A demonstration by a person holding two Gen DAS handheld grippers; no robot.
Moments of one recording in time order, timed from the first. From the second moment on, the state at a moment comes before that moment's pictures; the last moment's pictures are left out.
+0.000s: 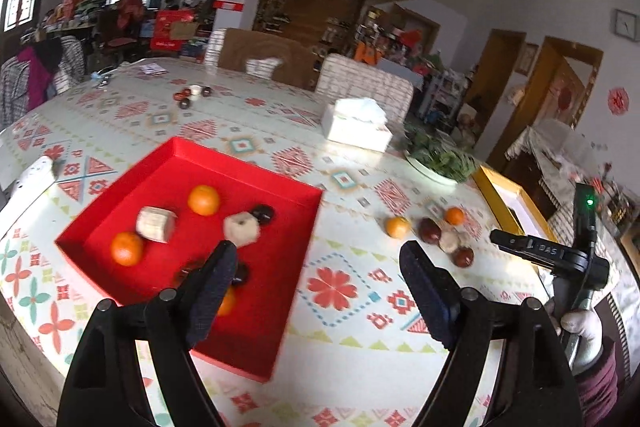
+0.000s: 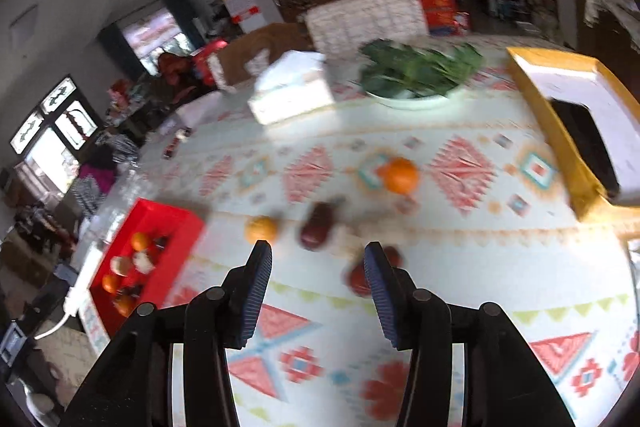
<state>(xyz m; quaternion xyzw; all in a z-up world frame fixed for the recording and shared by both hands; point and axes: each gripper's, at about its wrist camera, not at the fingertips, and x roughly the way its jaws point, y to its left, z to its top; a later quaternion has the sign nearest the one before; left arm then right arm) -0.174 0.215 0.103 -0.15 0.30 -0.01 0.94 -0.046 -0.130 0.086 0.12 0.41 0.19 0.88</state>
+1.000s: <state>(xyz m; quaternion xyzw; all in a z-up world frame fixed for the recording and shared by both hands) -0.073 0.135 0.067 -0.07 0.38 -0.05 0.92 -0.019 -0.107 0.029 0.02 0.44 0.17 0.88</state>
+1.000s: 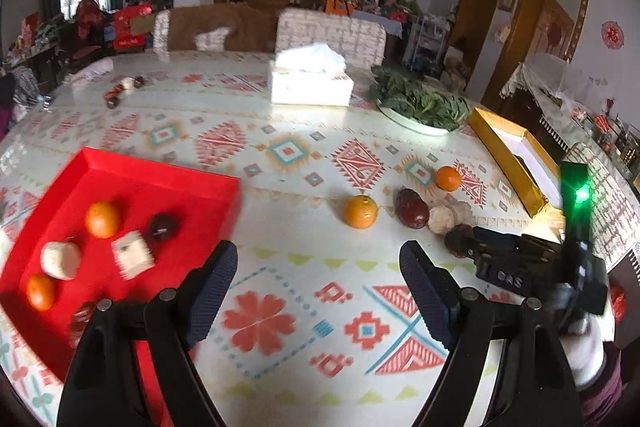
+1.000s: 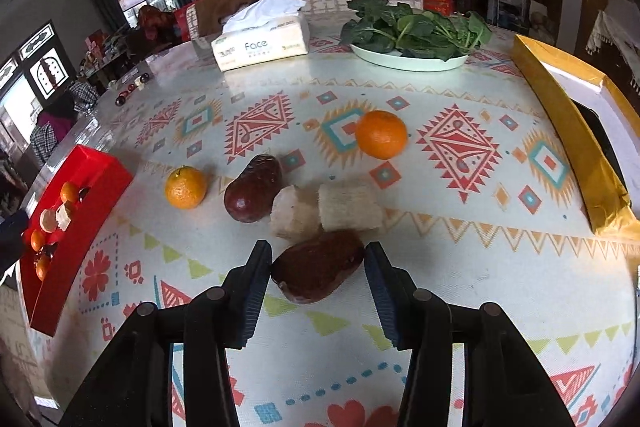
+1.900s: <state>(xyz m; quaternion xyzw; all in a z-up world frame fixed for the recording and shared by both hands) 0.008 0.088 0.020 -0.04 0.42 -0.10 0.90 -0.023 -0.121 0.027 0.07 0.44 0.19 0.87</state>
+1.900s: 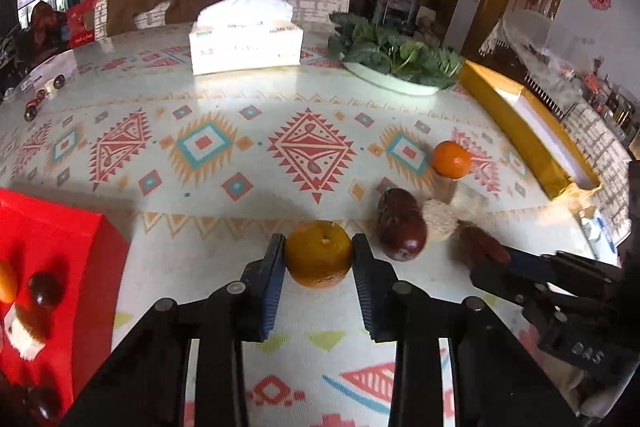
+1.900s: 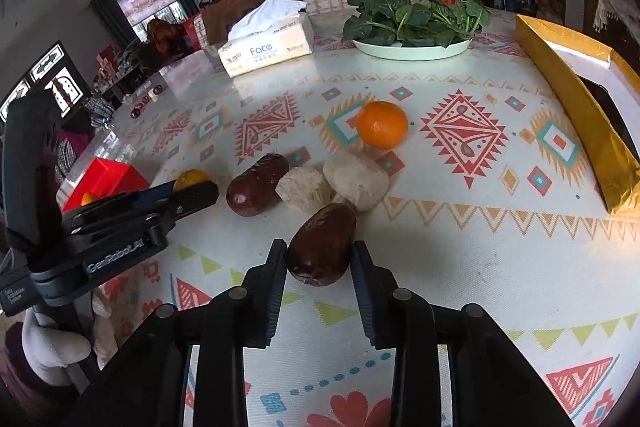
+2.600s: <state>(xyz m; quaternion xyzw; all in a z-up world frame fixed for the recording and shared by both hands) -0.139 0.230 0.097 -0.15 0.30 0.00 0.94 -0.044 -0.101 0.049 0.10 0.40 0.25 0.88</state>
